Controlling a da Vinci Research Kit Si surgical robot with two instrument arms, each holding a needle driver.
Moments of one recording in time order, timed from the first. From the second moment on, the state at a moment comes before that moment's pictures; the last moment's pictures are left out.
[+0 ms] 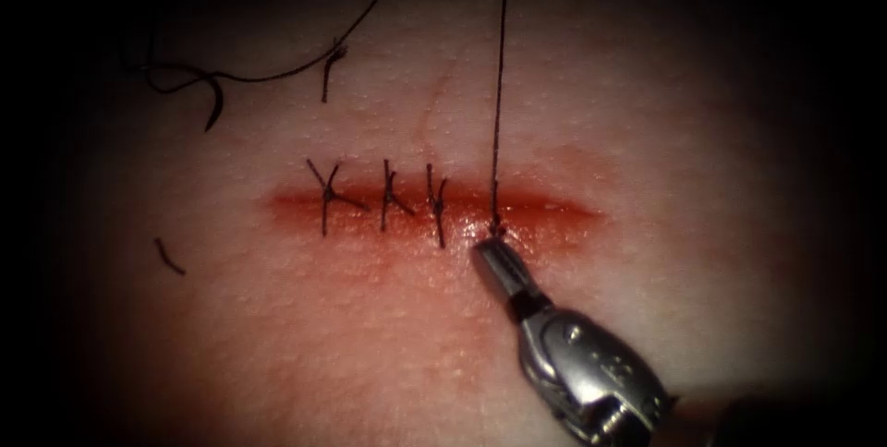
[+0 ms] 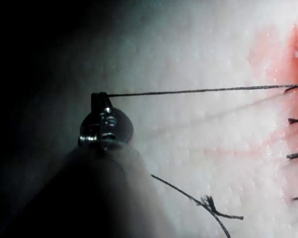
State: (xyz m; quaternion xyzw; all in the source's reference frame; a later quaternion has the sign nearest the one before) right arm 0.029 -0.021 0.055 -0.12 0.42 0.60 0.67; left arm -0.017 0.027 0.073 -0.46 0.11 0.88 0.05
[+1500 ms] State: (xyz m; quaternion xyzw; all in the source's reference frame) right arm 0.030 -0.022 0.053 -0.12 0.47 0.57 0.66; left arm -0.013 0.026 0.071 -0.45 0.13 0.88 0.05
